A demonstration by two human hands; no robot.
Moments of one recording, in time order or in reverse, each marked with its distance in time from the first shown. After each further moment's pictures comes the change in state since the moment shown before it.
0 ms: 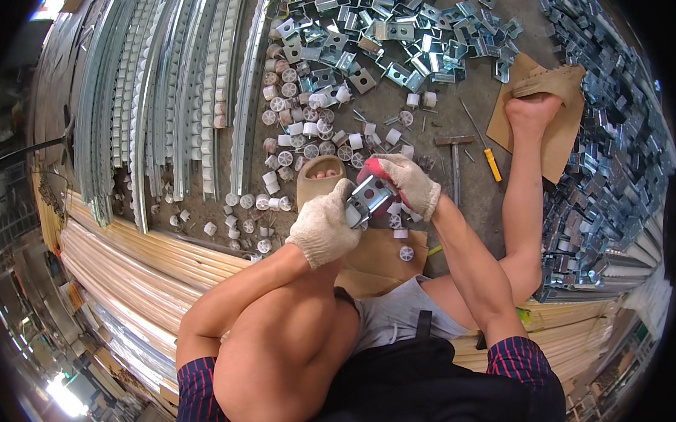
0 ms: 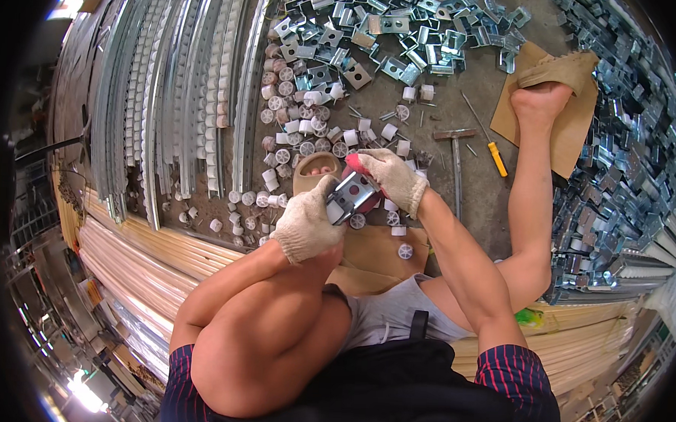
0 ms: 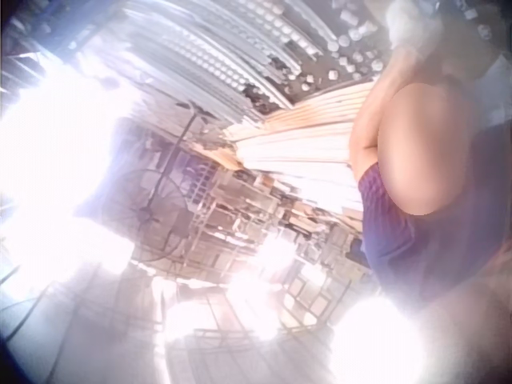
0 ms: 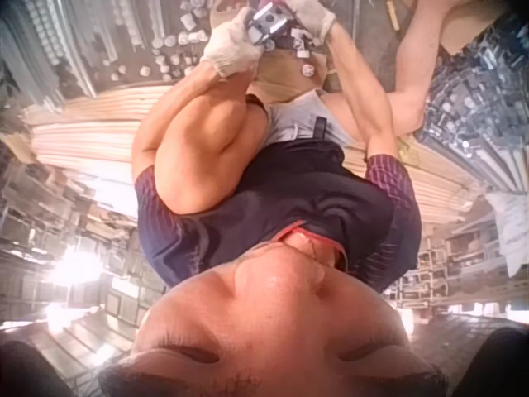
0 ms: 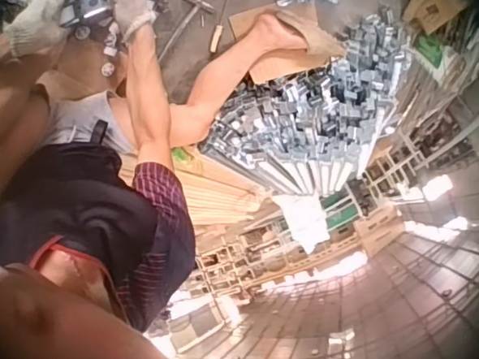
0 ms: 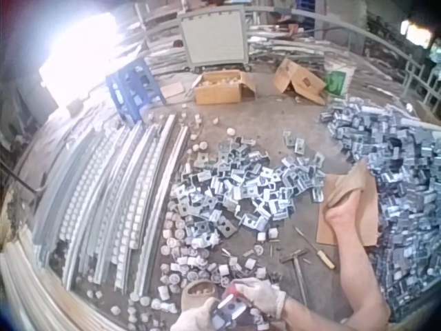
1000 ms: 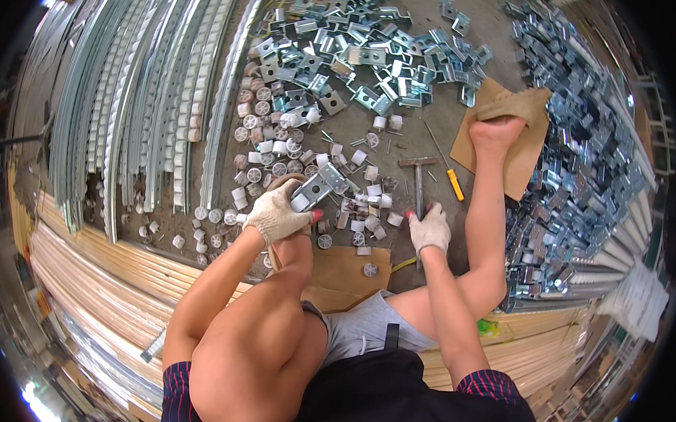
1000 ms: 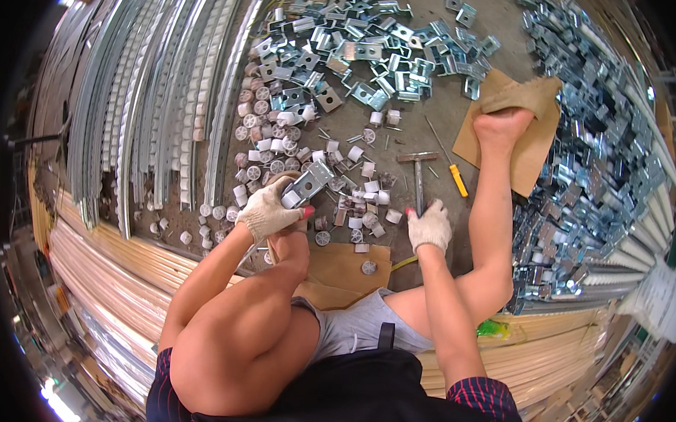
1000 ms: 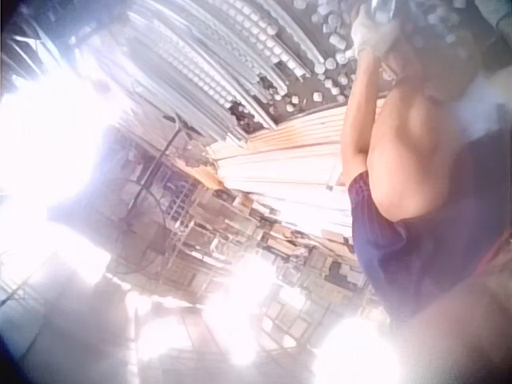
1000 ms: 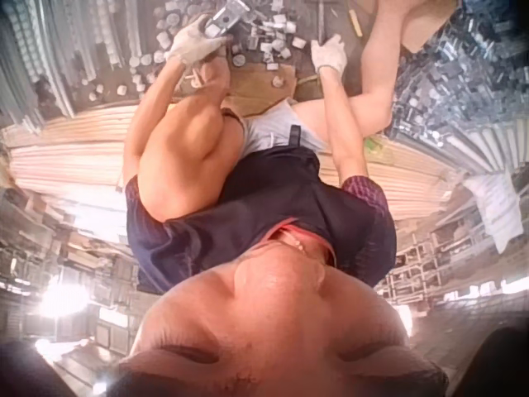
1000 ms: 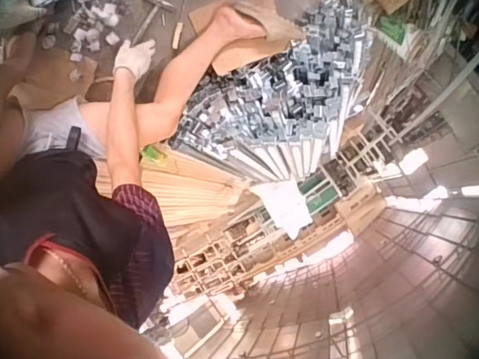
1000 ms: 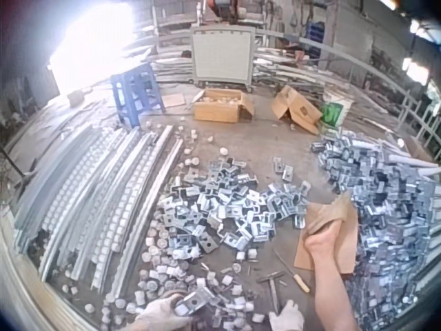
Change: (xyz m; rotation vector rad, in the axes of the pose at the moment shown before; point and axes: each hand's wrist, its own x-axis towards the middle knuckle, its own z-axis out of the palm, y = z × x) left_hand 0.045 -0.062 -0.003 0.057 0.050 -0.063; right_hand -0.096 0.077 -0.066 -1.183 1.031 0.549
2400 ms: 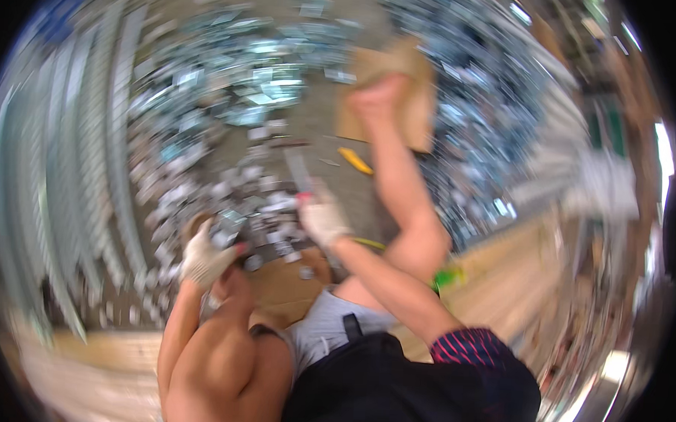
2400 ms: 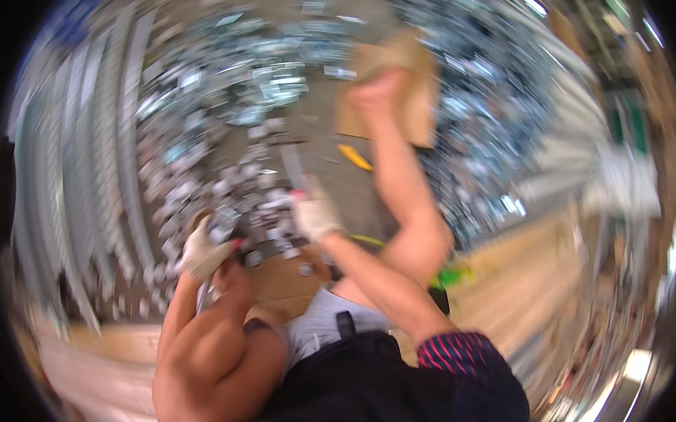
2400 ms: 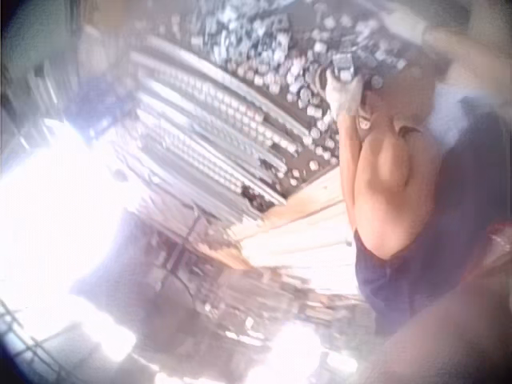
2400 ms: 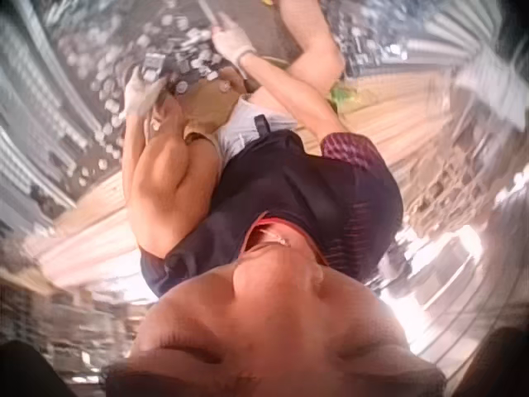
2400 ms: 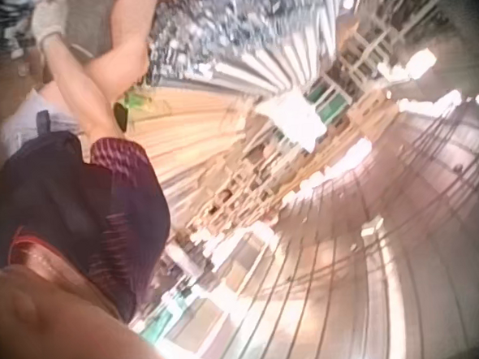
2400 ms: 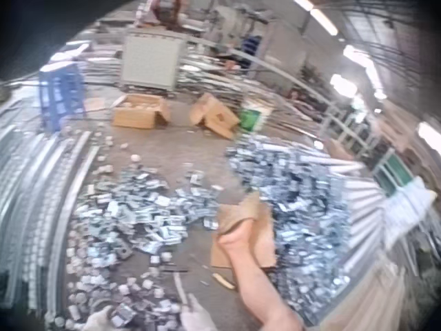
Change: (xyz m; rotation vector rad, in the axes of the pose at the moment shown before) left_hand -0.004 0.025 0.012 -0.057 -0.099 -0.096; right_hand -0.035 -0.057 -0.044 0.716 -0.143 0.018
